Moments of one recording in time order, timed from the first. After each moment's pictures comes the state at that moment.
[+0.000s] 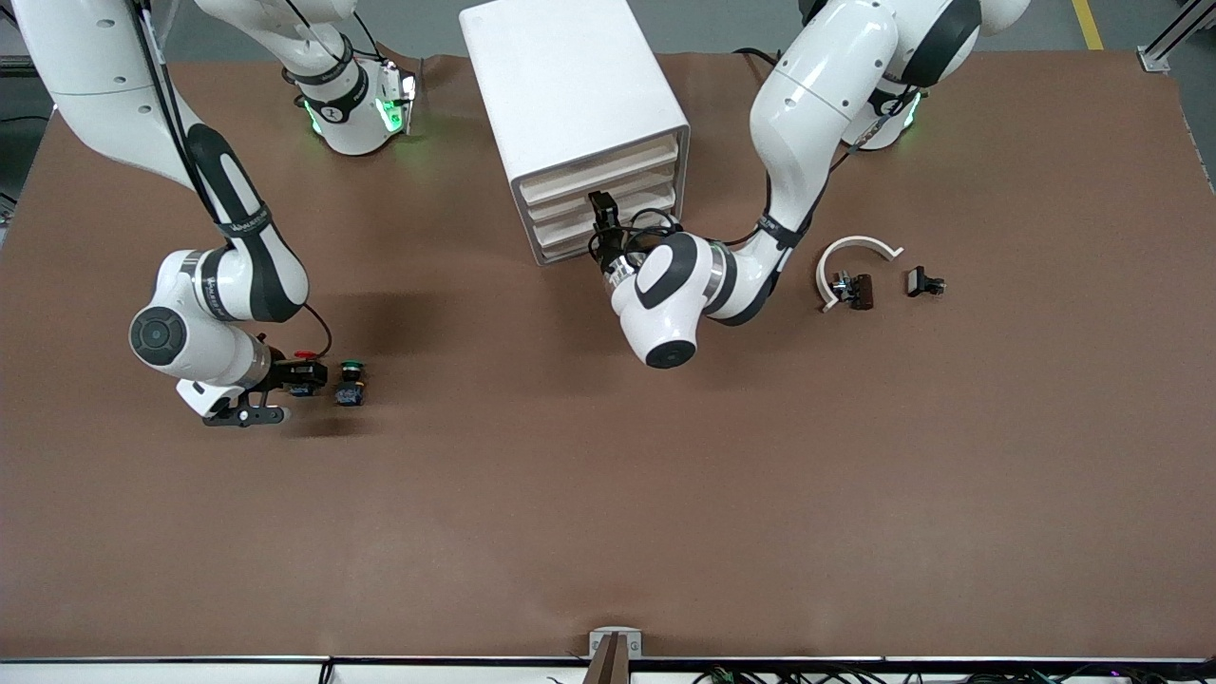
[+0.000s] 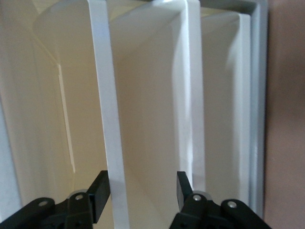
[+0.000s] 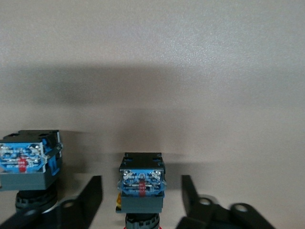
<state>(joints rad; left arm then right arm) -0.67 0.87 -0.07 -1.40 -0.90 1.46 -2.28 -0.04 0.49 0.00 -2.06 -0.05 2.43 -0.05</state>
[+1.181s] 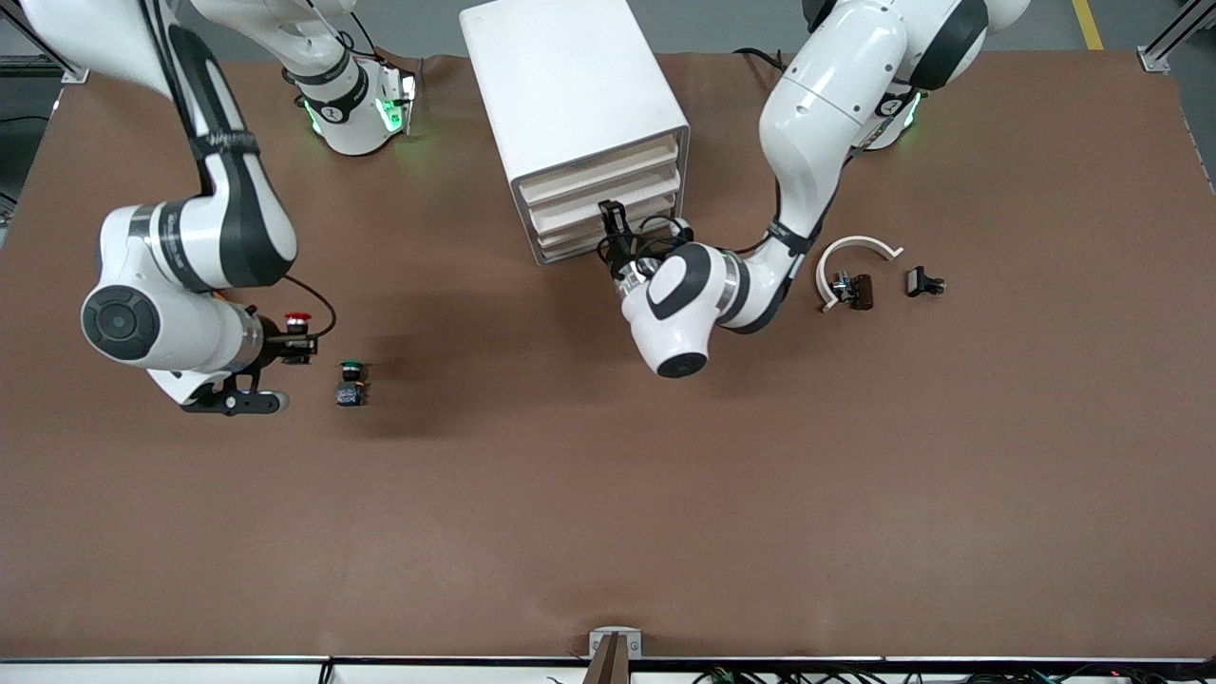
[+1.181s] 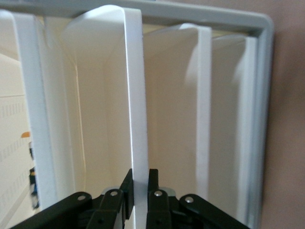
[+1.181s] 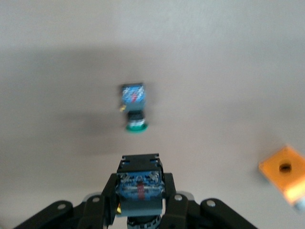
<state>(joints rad) -0.61 0.87 -0.04 -1.38 -0.91 1.40 -2.31 0.13 0.31 0.03 -1.74 -0.05 1.75 0.23</state>
